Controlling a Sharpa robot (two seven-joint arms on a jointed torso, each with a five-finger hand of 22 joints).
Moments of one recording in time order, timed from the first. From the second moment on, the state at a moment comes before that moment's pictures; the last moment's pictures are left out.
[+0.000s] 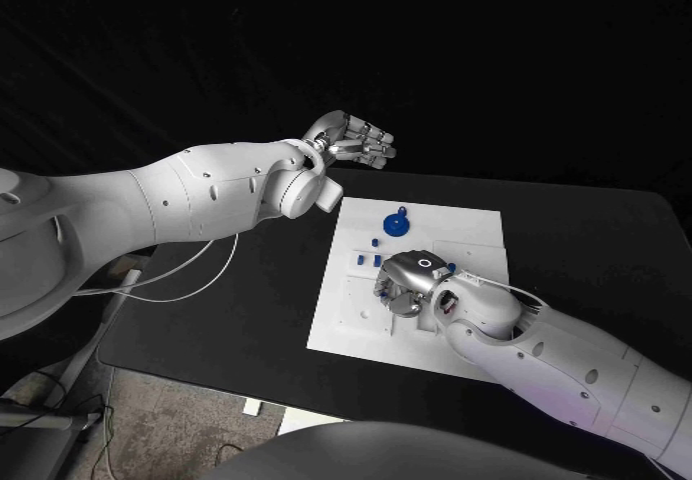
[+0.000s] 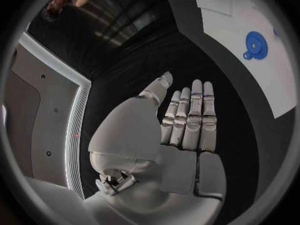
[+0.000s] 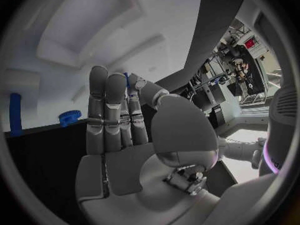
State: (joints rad) left arm 1.34 -0.65 -0.13 1.16 -0.30 -0.29 0.28; left_hand 1.37 -0.02 0.17 -0.15 0.21 0.98 0.16 0.07 0.07 1.05 0.15 0.06 0.06 1.19 0.11 0.07 0.08 0.06 1.01 0.09 0.07 0.27; right arm 0.90 -0.42 0.07 1.31 -1.93 -0.18 -0.11; right_hand 1.25 -0.08 0.61 -0.27 0.13 1.26 0.08 0.06 0.07 1.34 0.04 0.06 0.06 1.45 -0.06 0.80 0.51 0.10 1.37 -0.09 0.53 0.81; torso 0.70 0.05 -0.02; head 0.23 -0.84
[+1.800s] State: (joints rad) left arm 1.34 -0.67 -0.13 1.15 -0.30 -0.27 0.27; left_hand 1.37 -0.02 0.17 -0.15 0.21 0.97 0.16 0.07 0.07 1.05 0.15 0.06 0.06 1.18 0.11 0.07 0.08 0.06 1.01 0.09 0.07 0.25; right arm 0.98 -0.70 0.24 1.47 -1.72 -0.17 -0.10; right_hand 1.27 -0.11 0.16 -0.24 0.25 1.03 0.08 0.06 0.06 1.09 0.10 0.06 0.06 1.42 -0.02 0.80 0.48 0.14 1.42 -0.04 0.39 0.77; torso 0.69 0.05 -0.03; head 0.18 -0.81
